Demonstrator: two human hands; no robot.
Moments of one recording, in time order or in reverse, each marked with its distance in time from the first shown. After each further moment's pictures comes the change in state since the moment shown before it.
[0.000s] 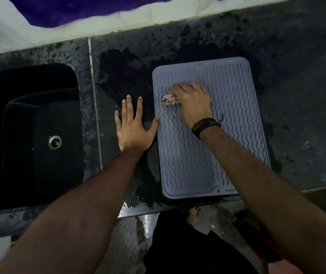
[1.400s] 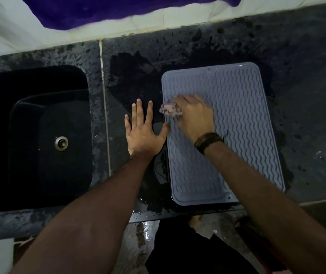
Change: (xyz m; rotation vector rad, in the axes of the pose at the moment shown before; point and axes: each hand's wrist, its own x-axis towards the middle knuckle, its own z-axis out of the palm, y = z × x) left_hand 0.000 -0.001 0.005 0.005 0.029 0.011; right_hand -0.011 -0.032 0.005 0.085 0.043 0.043
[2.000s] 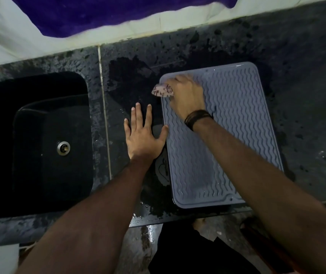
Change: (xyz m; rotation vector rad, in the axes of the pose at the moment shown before) left_hand 0.000 -0.001 0.002 -0.003 0.028 0.006; right_hand 0.063 -0.004 0.000 0.007 -0.005 -0.012
